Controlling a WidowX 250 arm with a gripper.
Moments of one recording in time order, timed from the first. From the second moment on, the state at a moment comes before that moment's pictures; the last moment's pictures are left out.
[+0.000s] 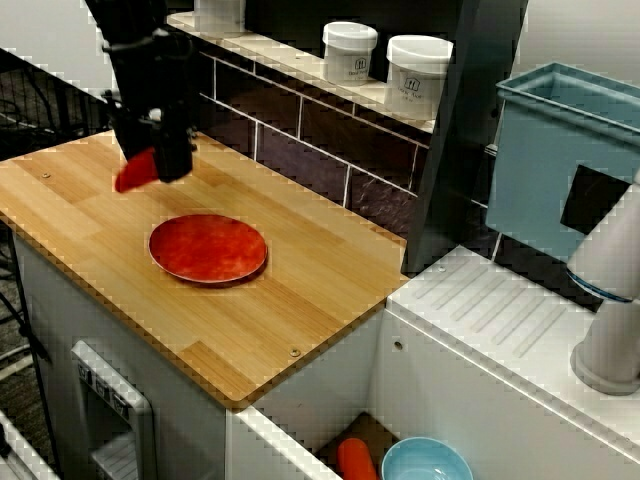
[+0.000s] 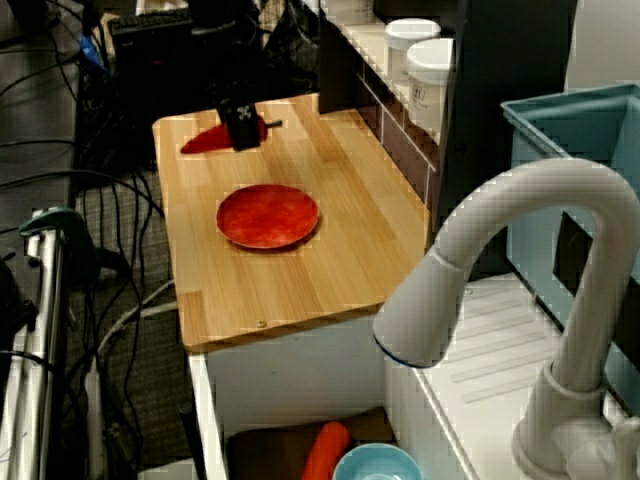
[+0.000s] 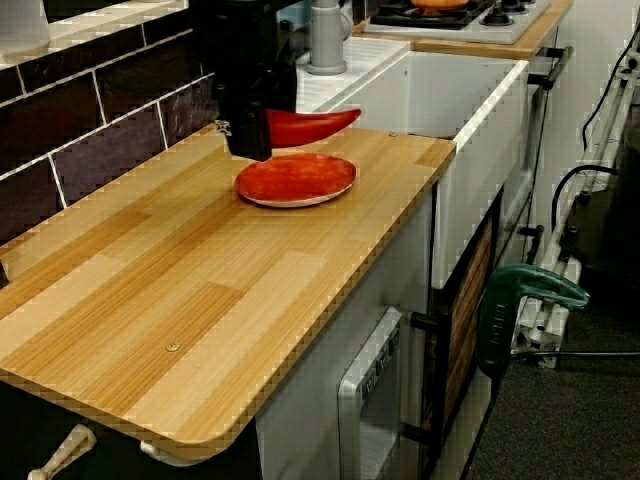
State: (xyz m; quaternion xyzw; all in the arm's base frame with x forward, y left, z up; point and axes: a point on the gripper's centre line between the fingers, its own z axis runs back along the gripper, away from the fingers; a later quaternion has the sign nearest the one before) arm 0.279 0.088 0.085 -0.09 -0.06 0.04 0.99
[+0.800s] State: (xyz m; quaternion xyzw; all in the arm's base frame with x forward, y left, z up) arm 0.296 0.155 0.068 -0.03 -0.09 0.04 0.99
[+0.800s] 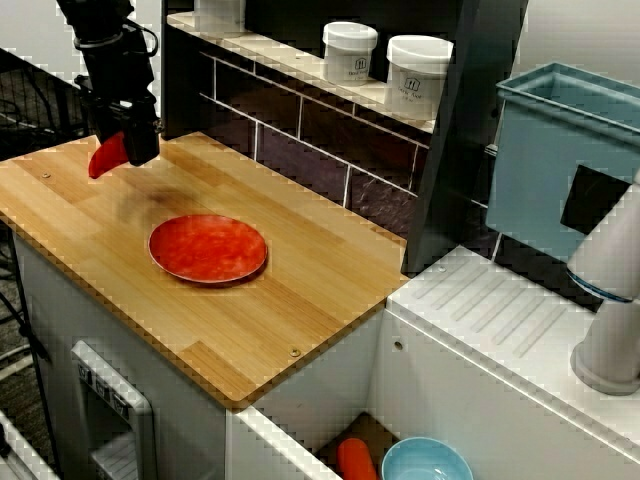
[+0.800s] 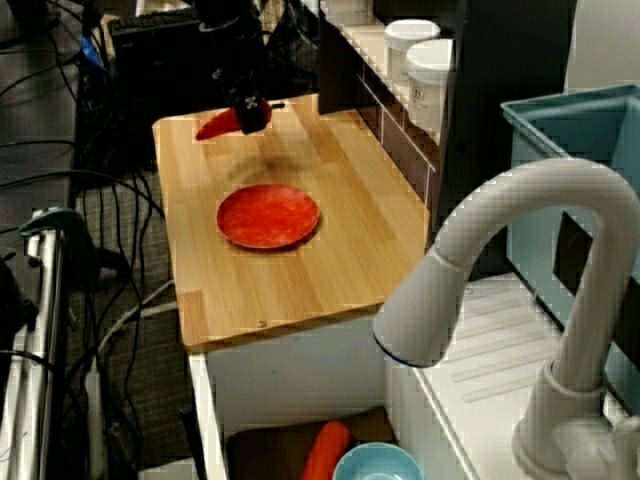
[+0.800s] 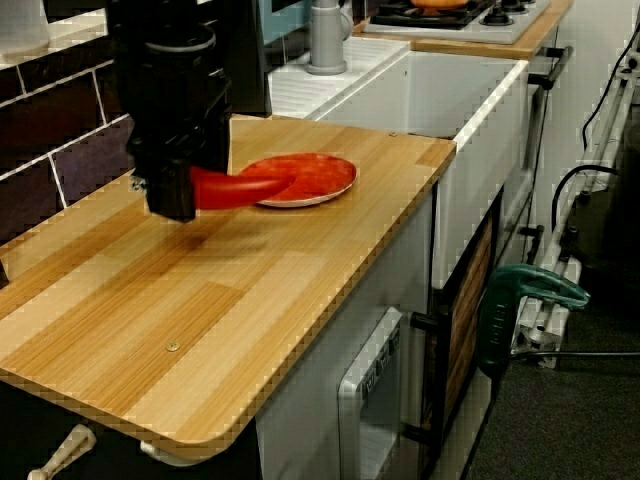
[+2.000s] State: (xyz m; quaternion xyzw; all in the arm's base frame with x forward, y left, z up) arm 0.290 0.179 0.048 -0.03 -0.05 0.05 1.00
